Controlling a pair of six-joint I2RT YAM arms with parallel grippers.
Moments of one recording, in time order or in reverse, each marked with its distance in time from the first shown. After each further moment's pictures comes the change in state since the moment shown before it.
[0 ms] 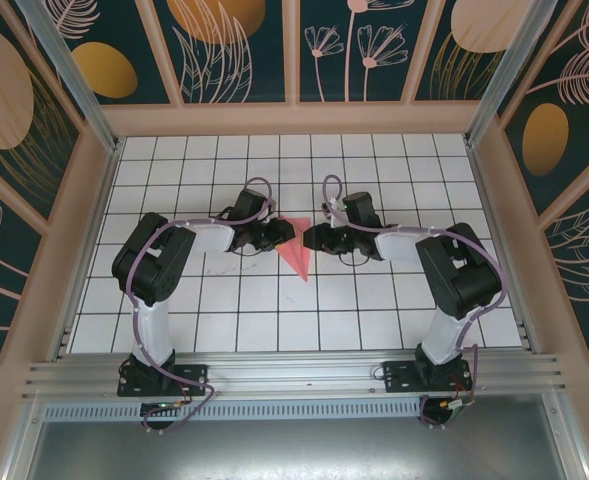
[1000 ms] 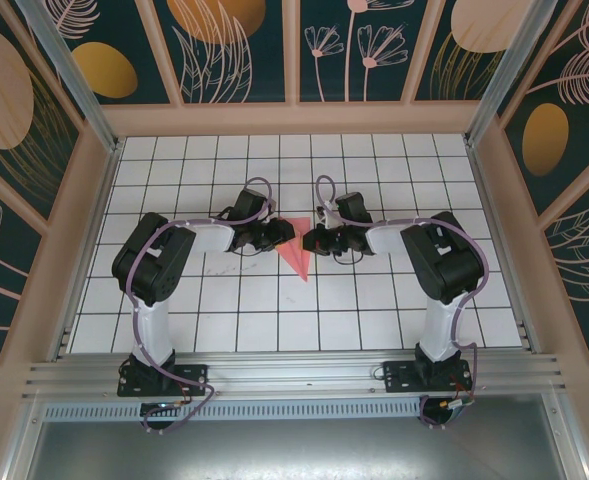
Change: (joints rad) left arm 0.000 0.000 0.000 0.000 0.000 0.000; right arm 0.008 0.127 0.077 -0.034 -0.028 0.042
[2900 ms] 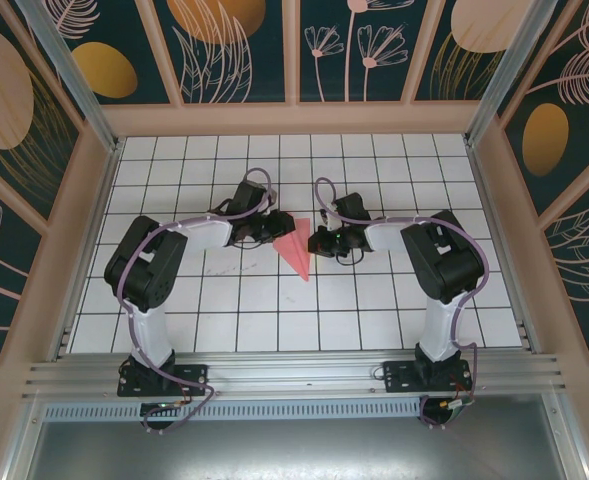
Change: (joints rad) left arm -0.005 -0.062 0.058 -0.075 -0.015 0.038; right arm 0.000 0.009 0.036 -0.151 0.135 -0.057
